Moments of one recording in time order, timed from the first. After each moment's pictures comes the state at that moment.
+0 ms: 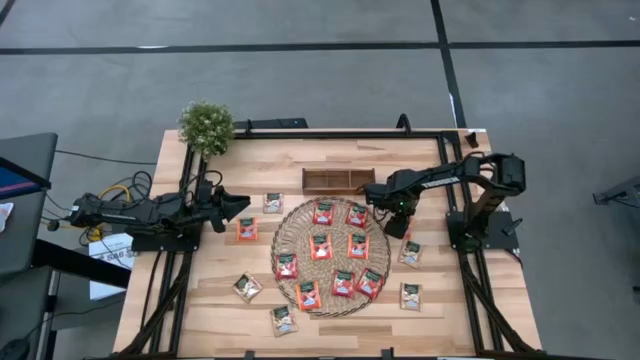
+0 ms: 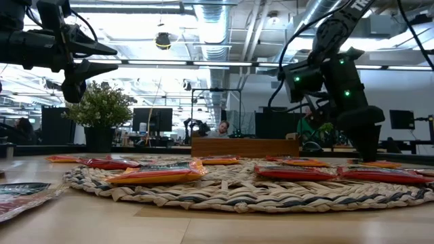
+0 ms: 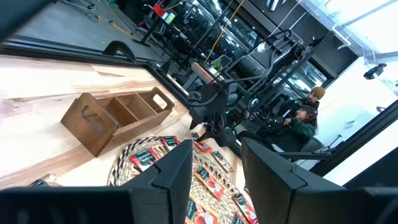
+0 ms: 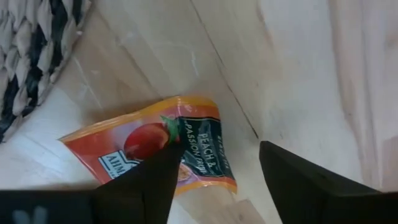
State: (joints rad) left arm -0.09 0.08 0.00 0.13 -0.37 -0.71; right arm -0.20 1.73 0.84 -0.95 -0.01 0.22
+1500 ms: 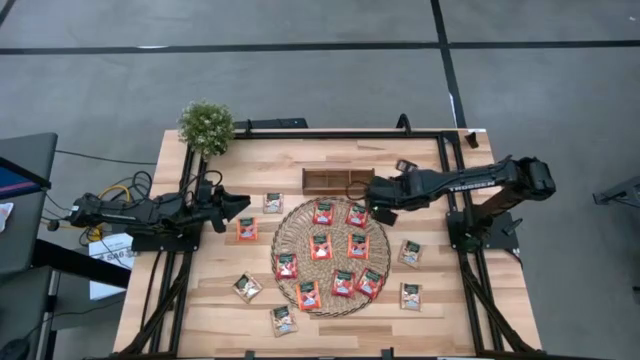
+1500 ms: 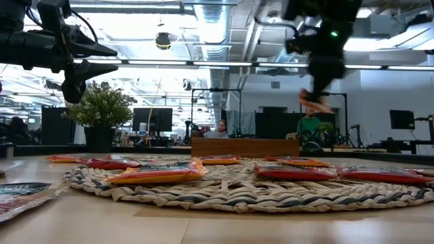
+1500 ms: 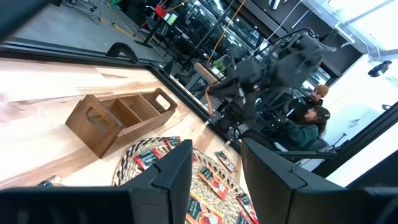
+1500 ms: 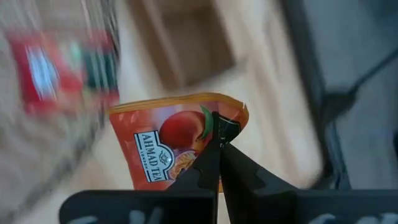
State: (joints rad) left arm -0.09 0.08 0.00 0.13 -0.38 -0.70; right arm 0.01 1.48 1.11 -1.00 0.58 0.25
